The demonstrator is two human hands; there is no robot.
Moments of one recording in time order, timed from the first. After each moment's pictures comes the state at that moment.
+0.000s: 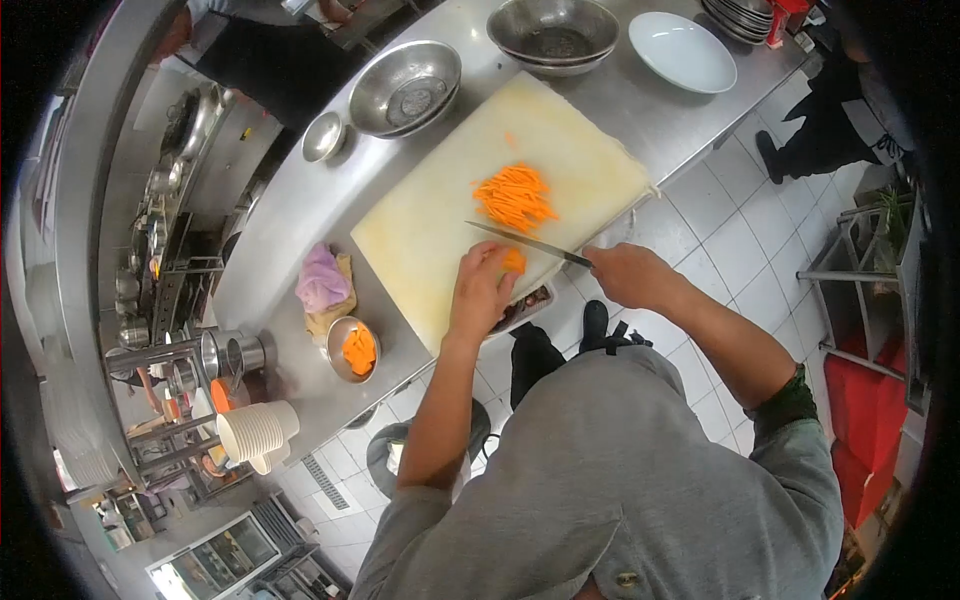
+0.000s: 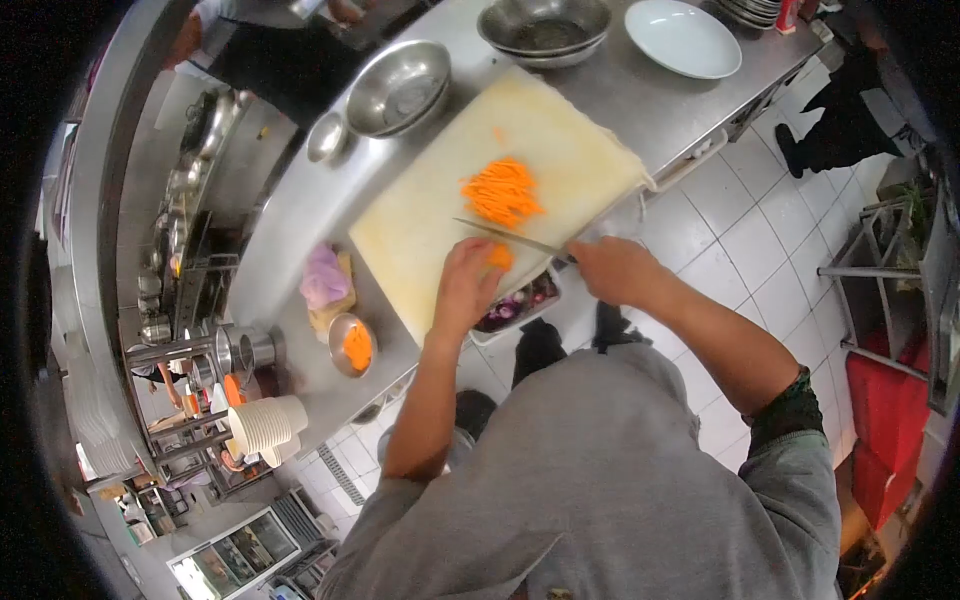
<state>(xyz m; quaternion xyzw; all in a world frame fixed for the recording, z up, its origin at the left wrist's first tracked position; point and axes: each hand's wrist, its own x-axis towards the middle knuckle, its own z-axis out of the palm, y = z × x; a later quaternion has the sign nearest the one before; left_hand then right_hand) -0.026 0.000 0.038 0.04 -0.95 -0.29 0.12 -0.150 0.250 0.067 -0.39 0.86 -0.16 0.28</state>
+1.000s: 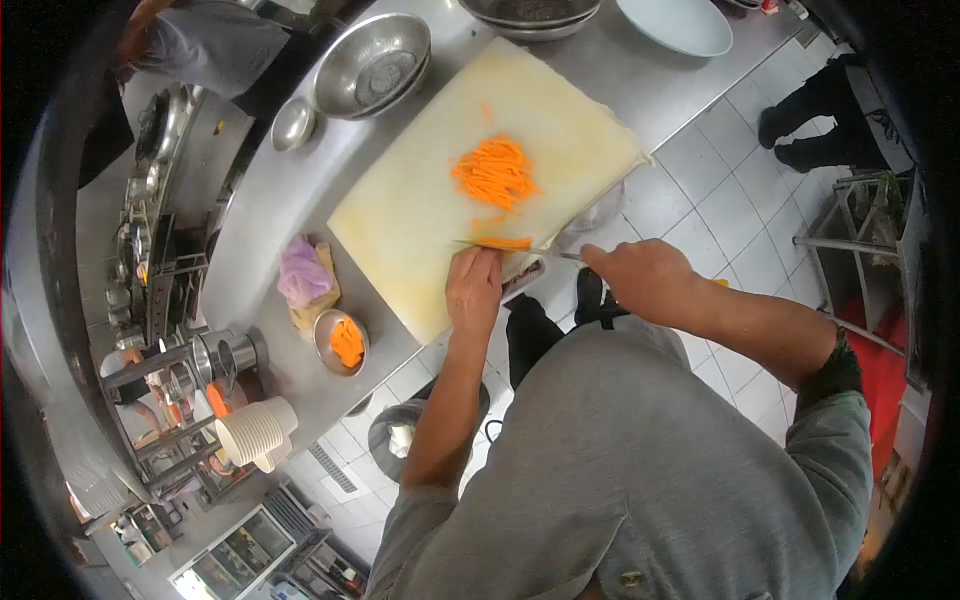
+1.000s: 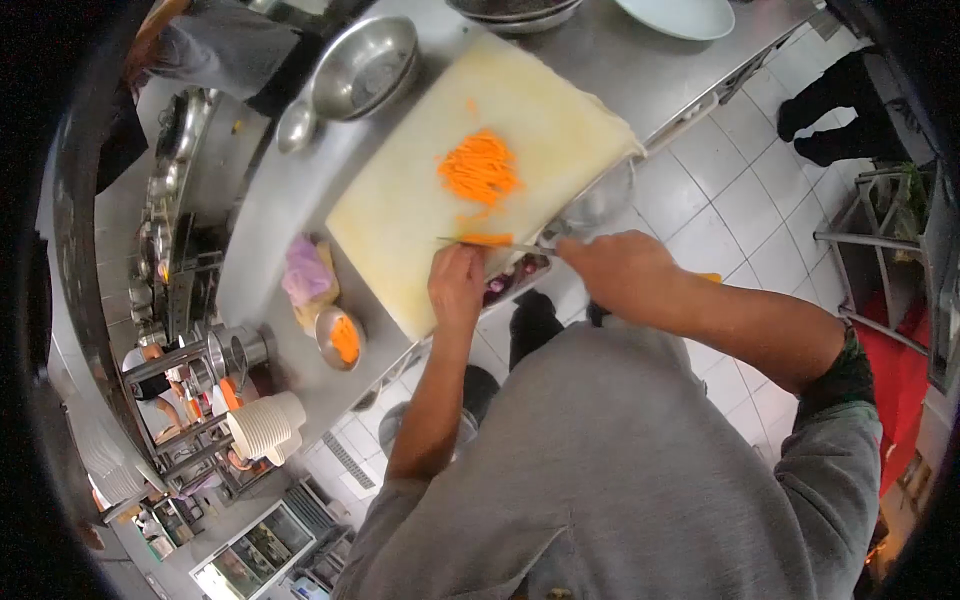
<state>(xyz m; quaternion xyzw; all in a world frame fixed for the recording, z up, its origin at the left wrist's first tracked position) -0.011 0.017 0.006 0.04 -0.94 -0.22 0.25 -0.135 0.261 0.128 -0.43 0.83 -0.07 0.34</state>
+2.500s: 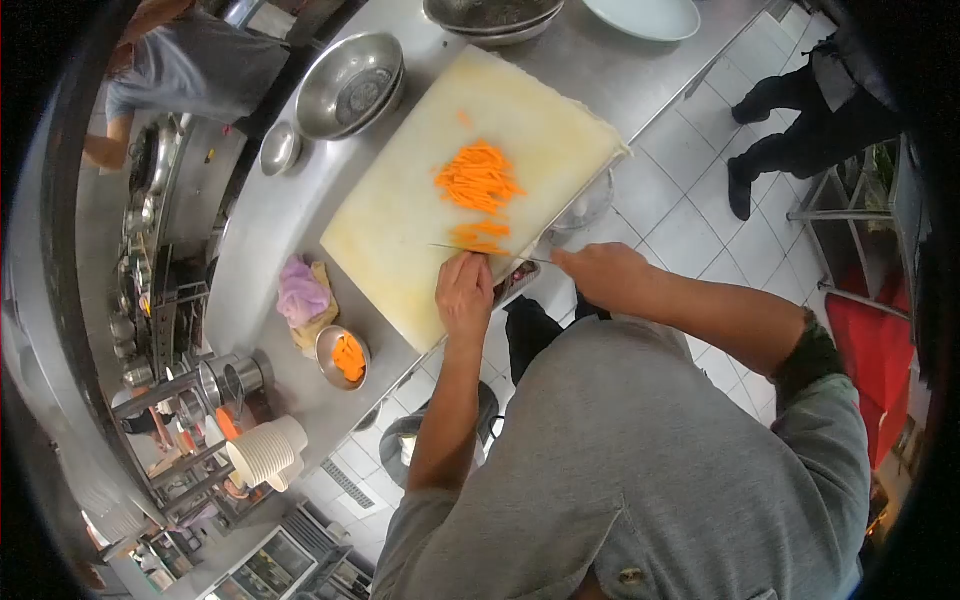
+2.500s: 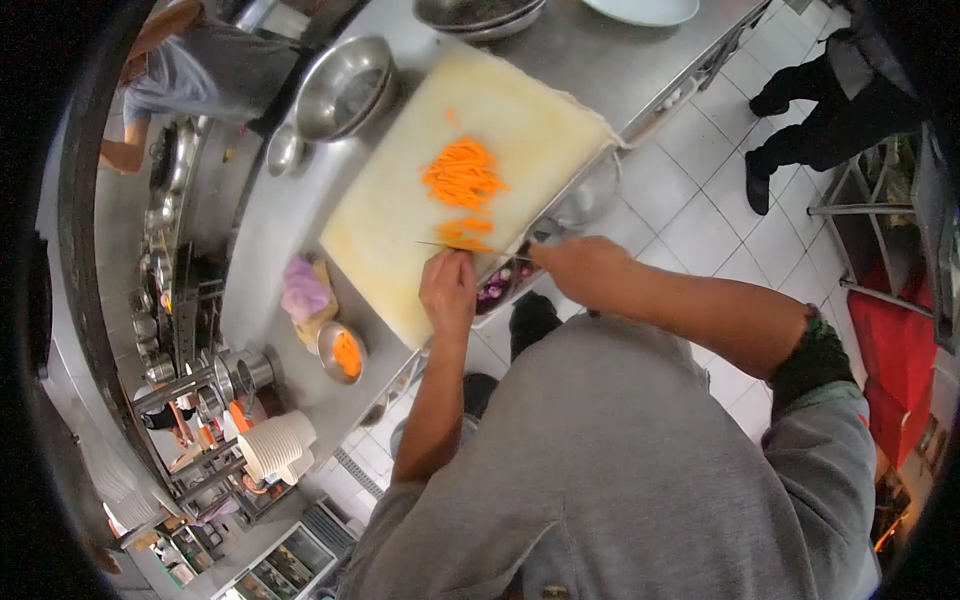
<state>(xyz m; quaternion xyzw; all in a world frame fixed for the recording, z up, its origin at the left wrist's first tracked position) -0.014 0.019 0.008 0.03 -0.94 -0.22 0.28 -0.116 0.249 0.082 -0.40 0.84 -0.14 0.34</state>
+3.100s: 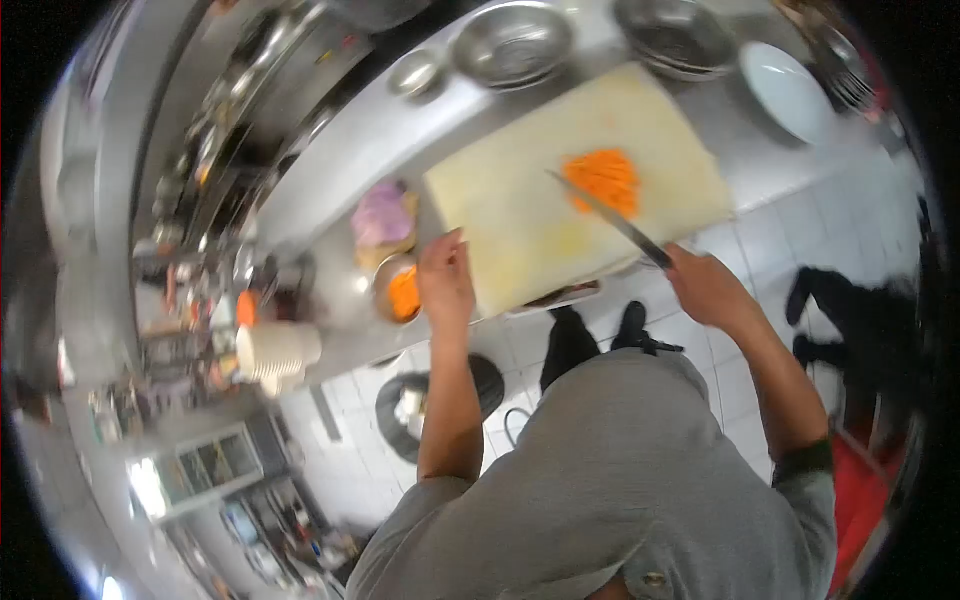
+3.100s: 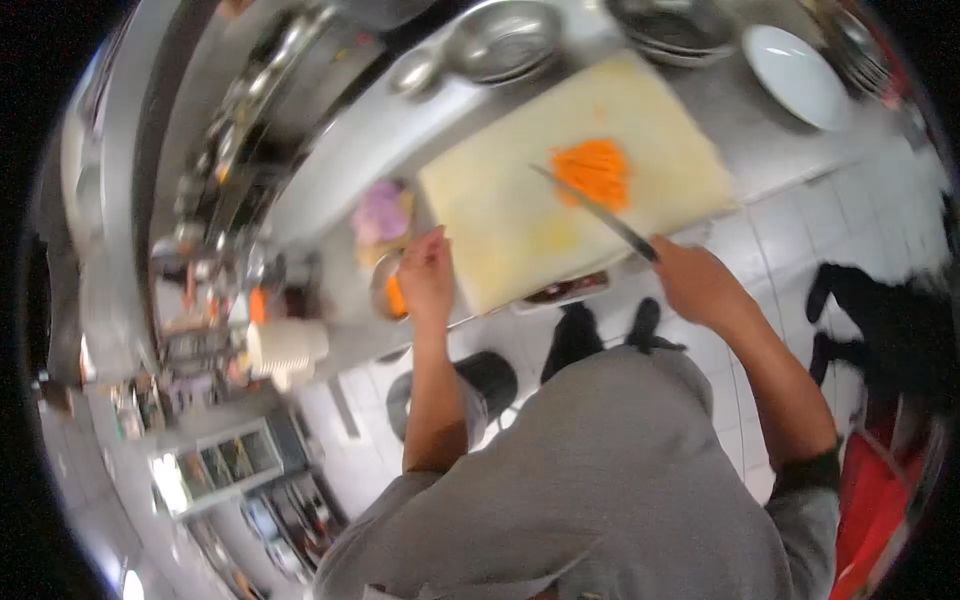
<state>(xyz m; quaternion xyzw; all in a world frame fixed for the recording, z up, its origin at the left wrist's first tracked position) 0.046 -0.073 0.094 0.33 -0.88 -0.23 0.24 -0.158 0.245 0.092 -0.39 0.84 -0.20 0.31</state>
